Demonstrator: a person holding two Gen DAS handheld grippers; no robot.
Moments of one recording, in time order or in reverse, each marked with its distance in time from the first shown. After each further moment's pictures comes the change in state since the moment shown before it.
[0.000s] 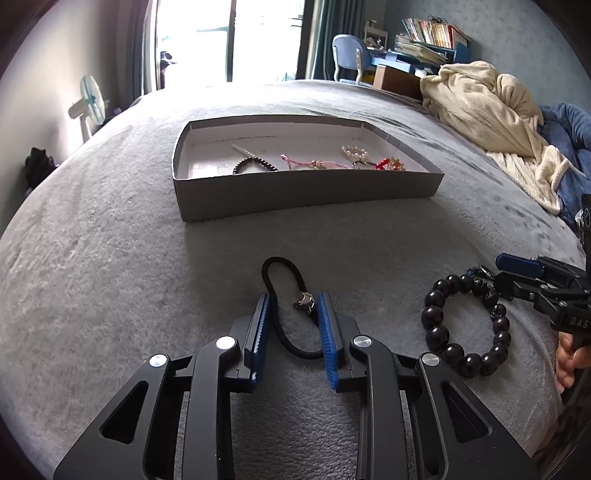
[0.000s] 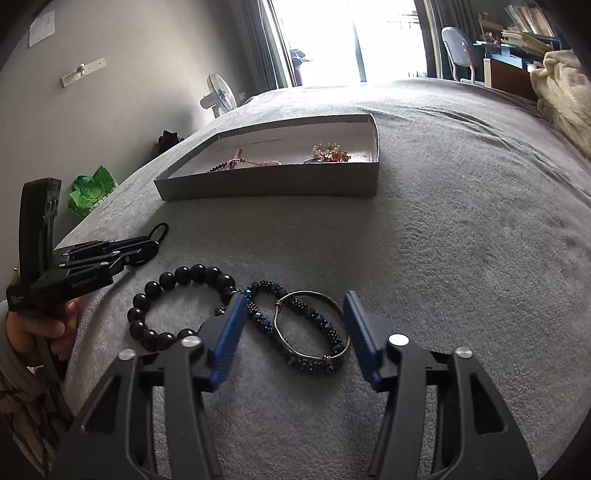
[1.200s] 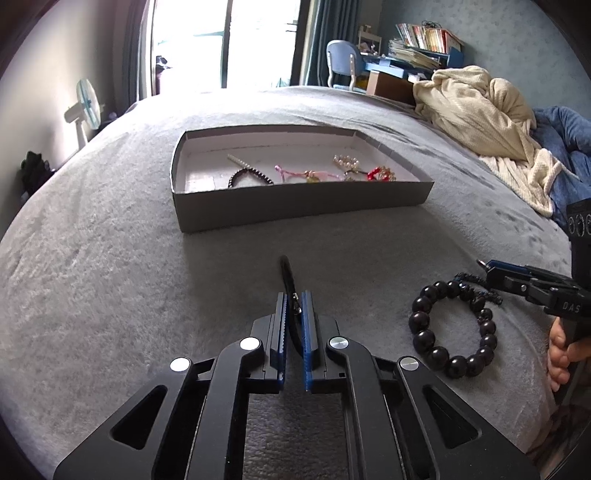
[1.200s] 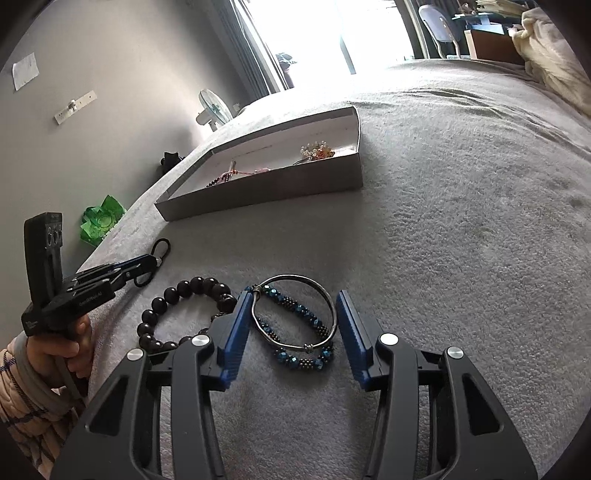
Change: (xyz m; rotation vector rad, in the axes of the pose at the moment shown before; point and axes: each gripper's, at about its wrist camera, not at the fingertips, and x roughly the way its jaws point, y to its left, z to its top) left arm -0.011 -0.001 0.004 0.012 -0.025 -0.026; right arm -0.004 -0.023 -0.003 0.127 -0.022 0.077
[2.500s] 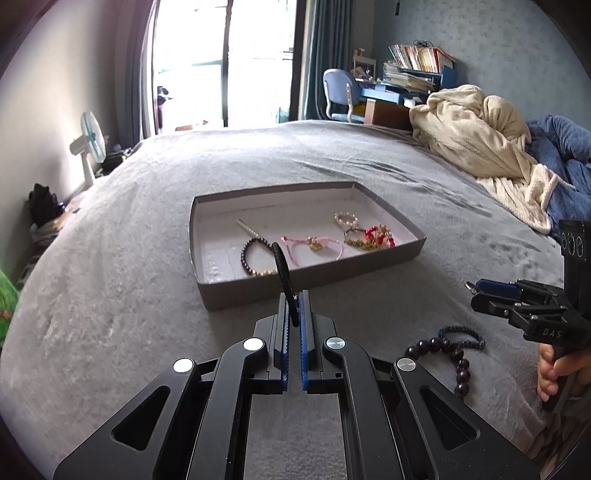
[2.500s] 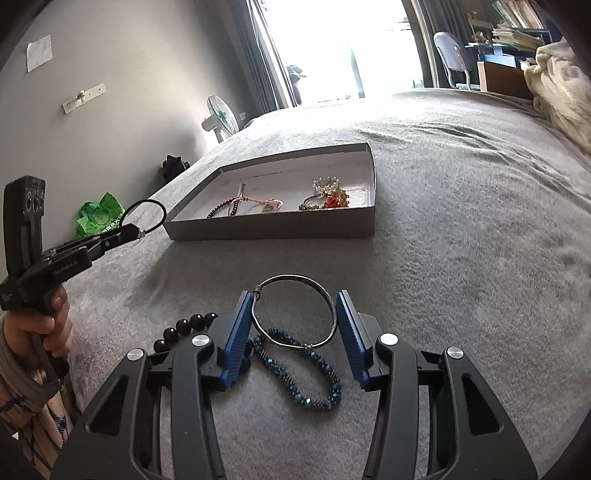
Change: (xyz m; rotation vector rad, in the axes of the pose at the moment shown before) left arm -0.034 0.001 0.052 0.039 -0.108 0.027; right arm -0.007 0.021 0.033 -0.086 -0.051 -0.039
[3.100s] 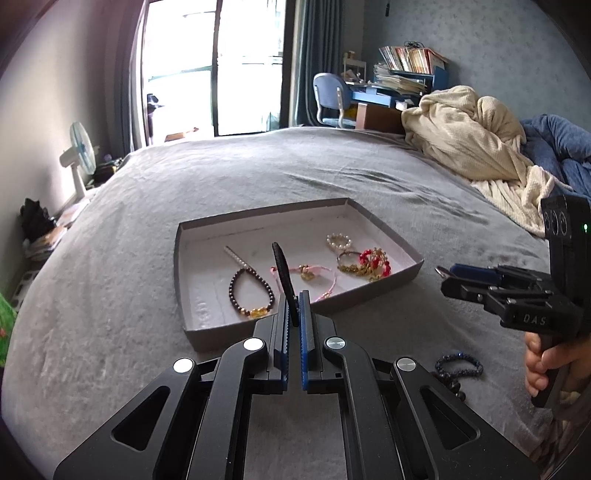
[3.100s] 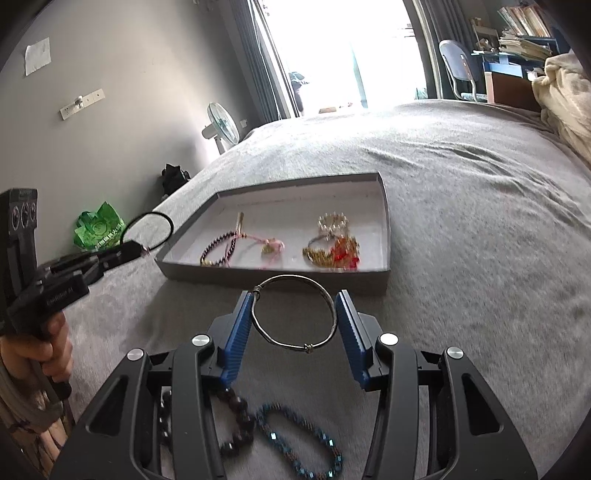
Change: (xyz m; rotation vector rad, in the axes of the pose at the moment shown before) left arm 0.019 -0.005 0.031 0.027 -0.011 -0.026; right arm 0.026 0.003 0.052 -0.012 -0.031 0.010
